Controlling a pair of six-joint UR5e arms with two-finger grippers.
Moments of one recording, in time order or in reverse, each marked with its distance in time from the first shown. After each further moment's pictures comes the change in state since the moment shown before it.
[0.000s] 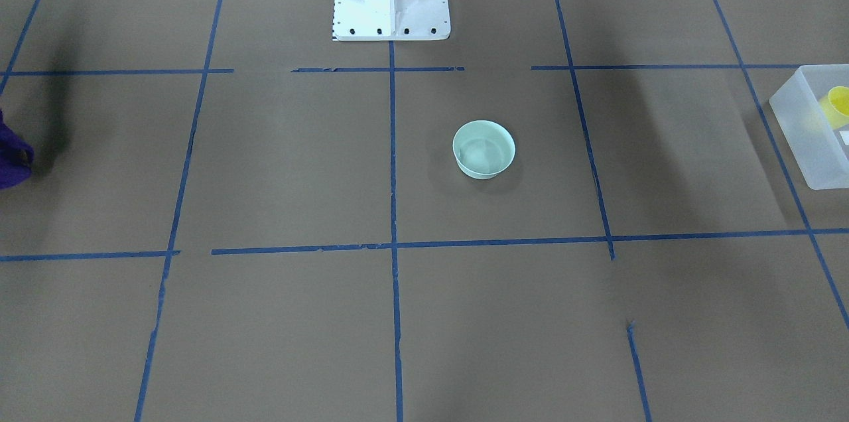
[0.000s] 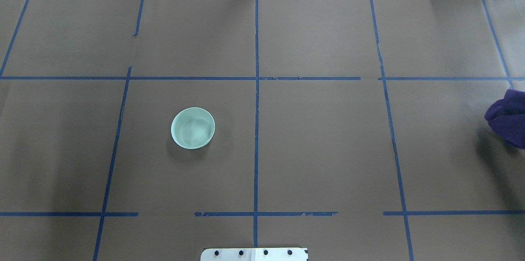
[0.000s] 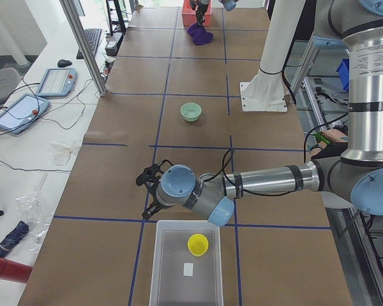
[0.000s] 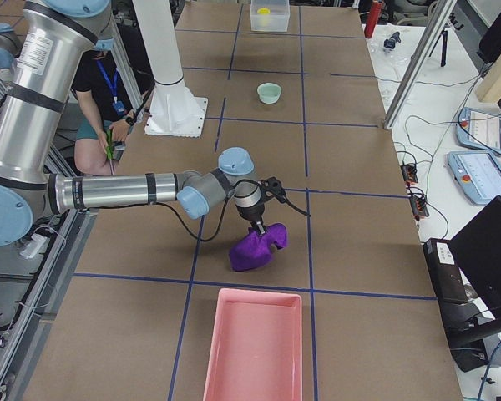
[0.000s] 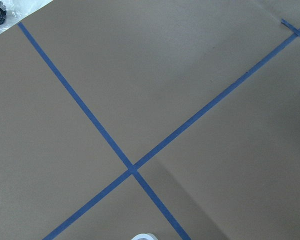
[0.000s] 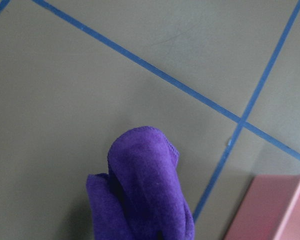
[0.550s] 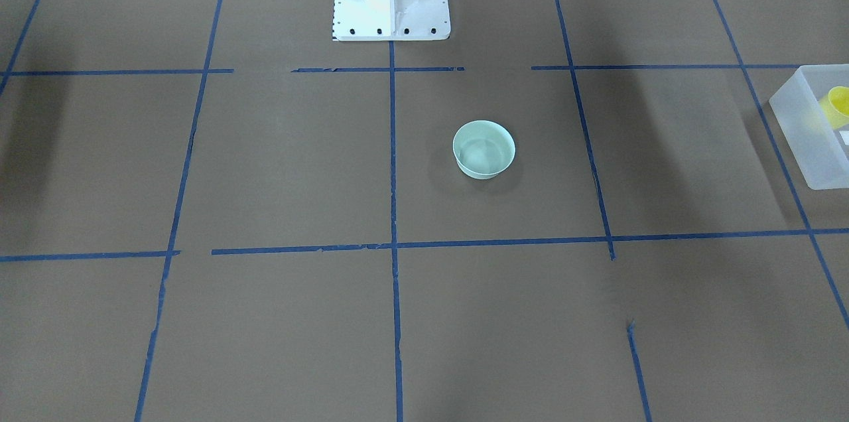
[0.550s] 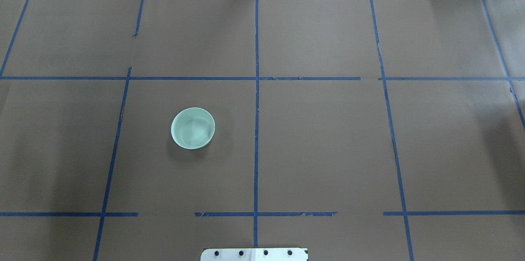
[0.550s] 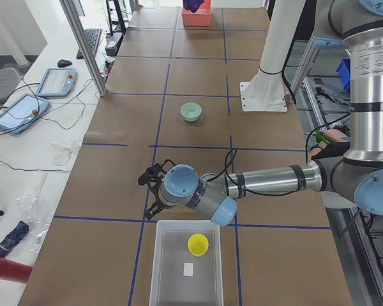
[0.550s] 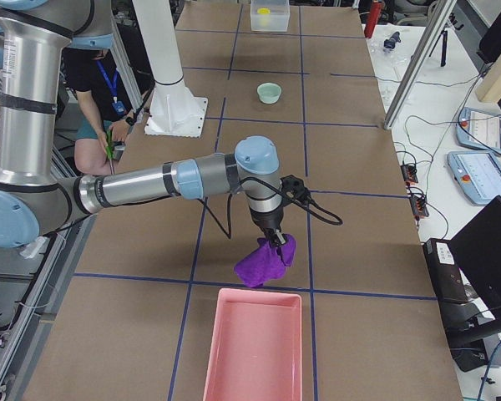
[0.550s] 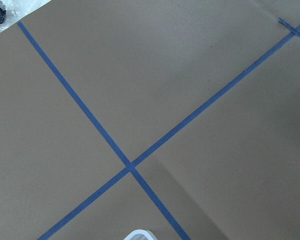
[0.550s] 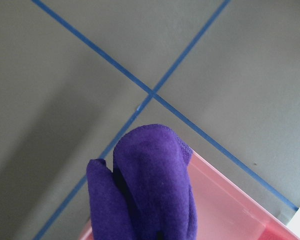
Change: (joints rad) left arm -0.001 0.006 -0.008 0.000 0.000 0.000; right arm 0.421 0.260 -0.202 -0.487 0.061 -0.734
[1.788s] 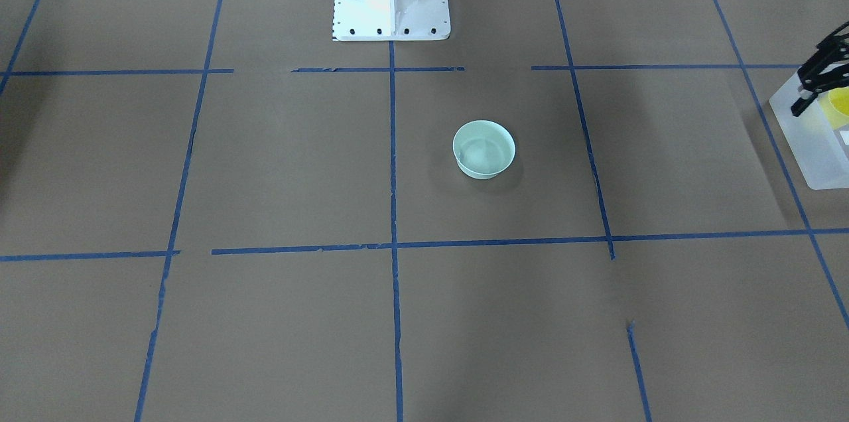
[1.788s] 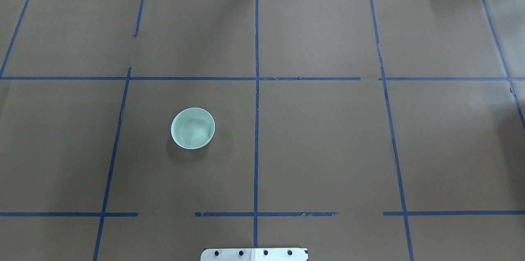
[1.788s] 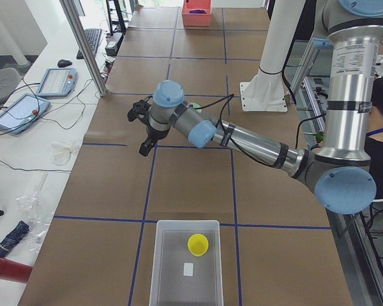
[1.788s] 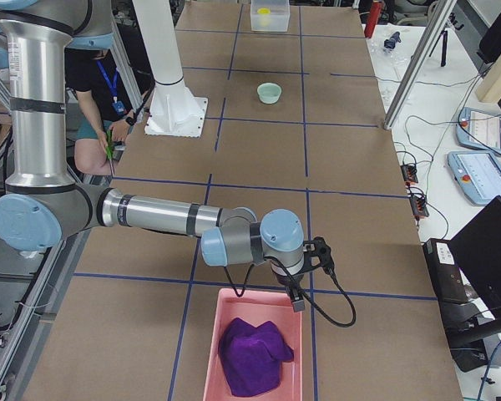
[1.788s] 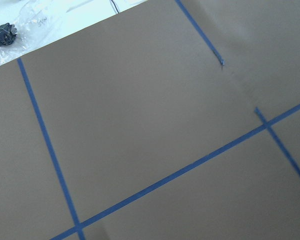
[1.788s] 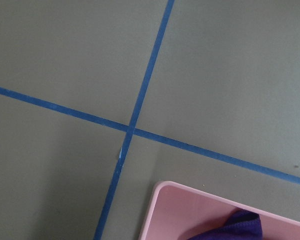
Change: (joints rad) left arm 0.282 -0.182 -0.445 0.405 0.177 -0.599; right arm -0.157 -0.010 -0.242 0.497 0.085 0.667
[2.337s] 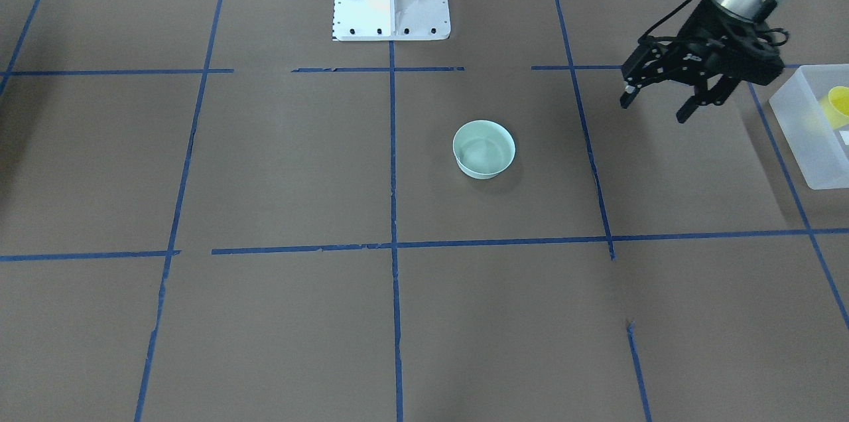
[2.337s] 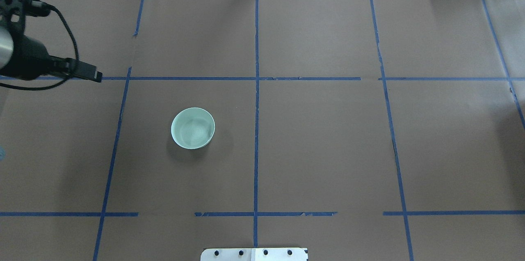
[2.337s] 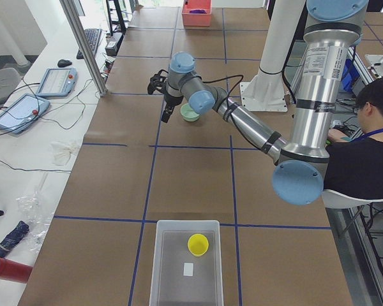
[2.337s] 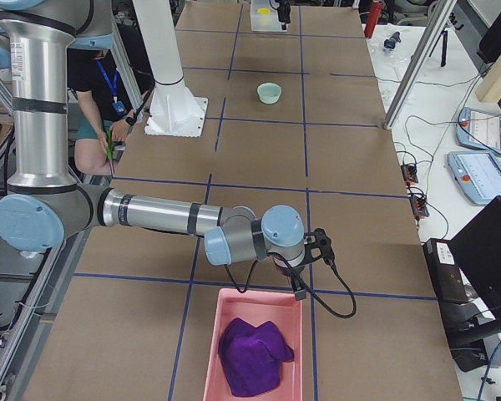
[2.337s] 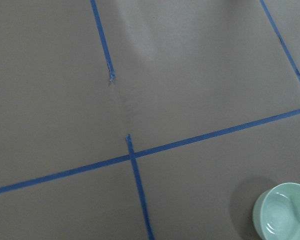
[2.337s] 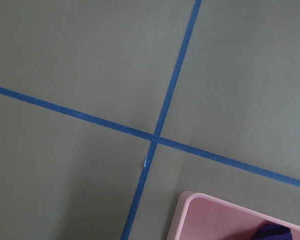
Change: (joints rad) left arm 0.428 -0.070 -0.121 -0.003 0.246 -0.661; right arm -0.010 -0.005 0.002 0.025 0.052 0.018
